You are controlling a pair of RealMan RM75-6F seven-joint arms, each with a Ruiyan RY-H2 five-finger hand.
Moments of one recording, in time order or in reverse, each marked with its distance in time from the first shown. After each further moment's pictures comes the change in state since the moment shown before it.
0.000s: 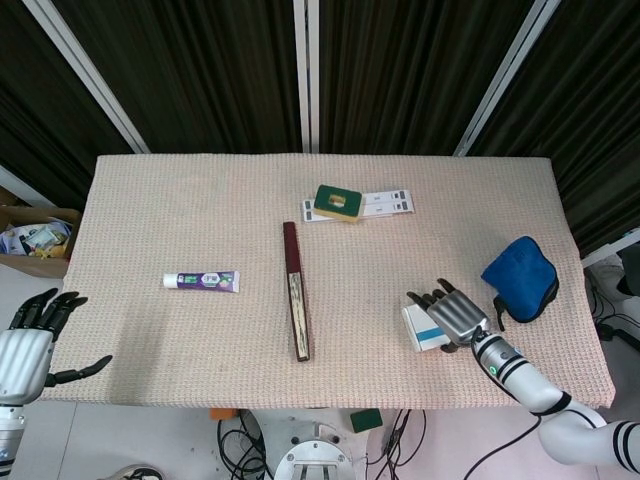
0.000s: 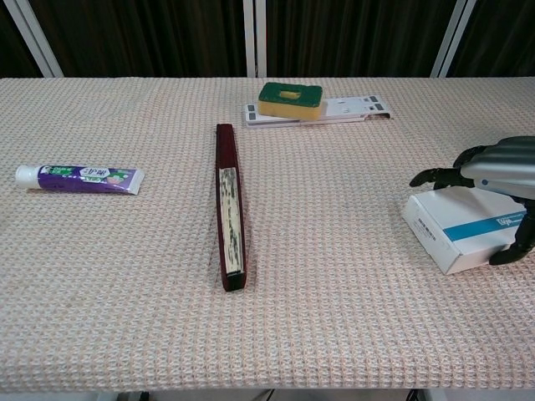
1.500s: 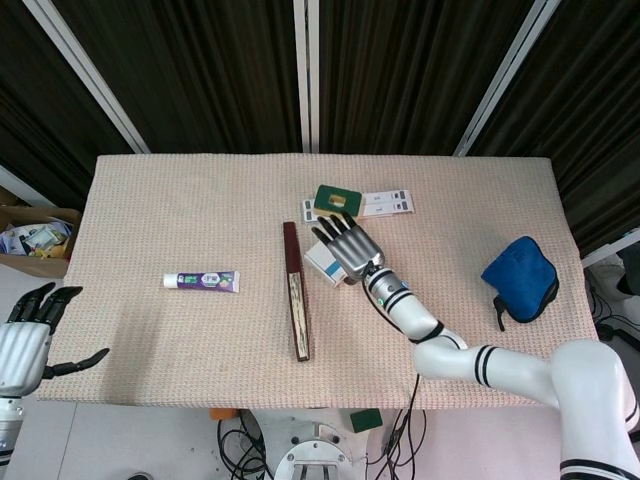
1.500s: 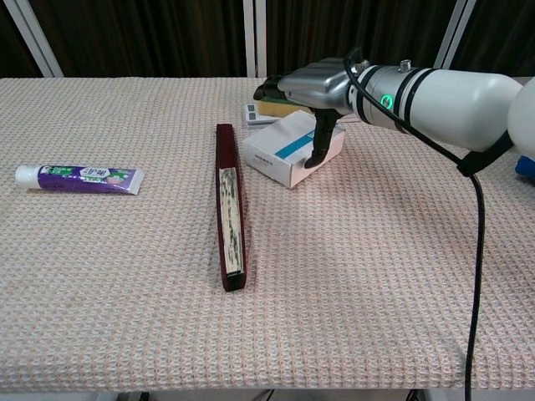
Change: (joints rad) left arm -0.022 -0.023 -0.019 0.063 -0.022 -0.021 -0.055; right arm 0.399 -0.417 0.295 0.305 0.443 -0.099 -0.282
